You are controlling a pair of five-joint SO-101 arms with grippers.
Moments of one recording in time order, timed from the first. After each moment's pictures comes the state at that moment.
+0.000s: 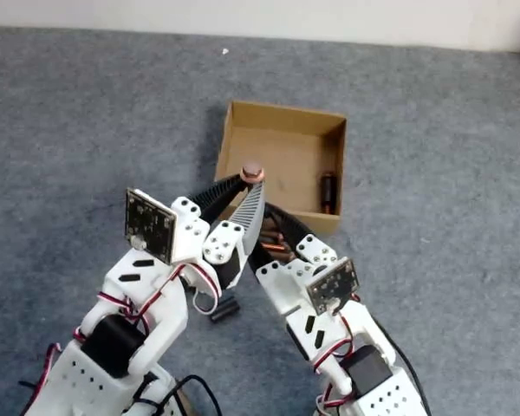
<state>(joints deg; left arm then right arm) 30.7 -77.9 64.0 27.2 14.9 -37.9 -103.6 96.0 13.0 9.1</state>
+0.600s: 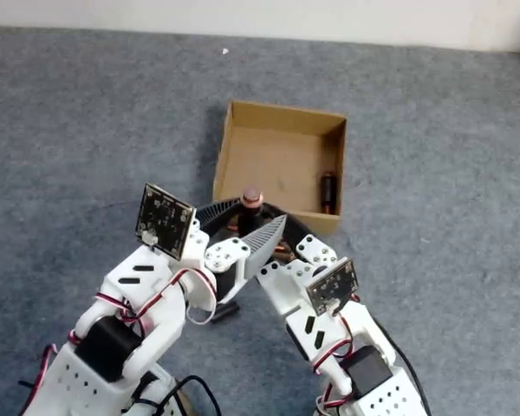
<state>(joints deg) 30.5 -78.2 61.1 43.2 14.8 -37.1 -103.6 96.0 13.0 9.1</state>
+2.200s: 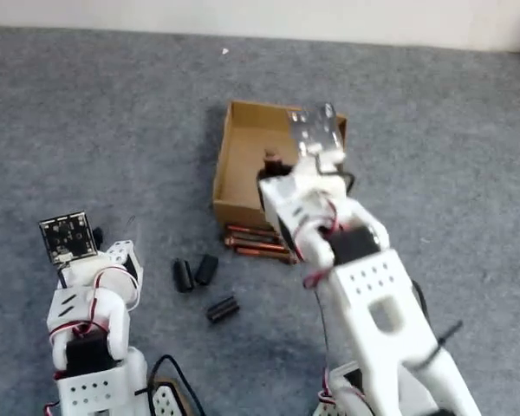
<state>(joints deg) -17.8 -103.6 95.3 47.6 9.1 -27.3 -34.6 40.0 36.4 0.2</state>
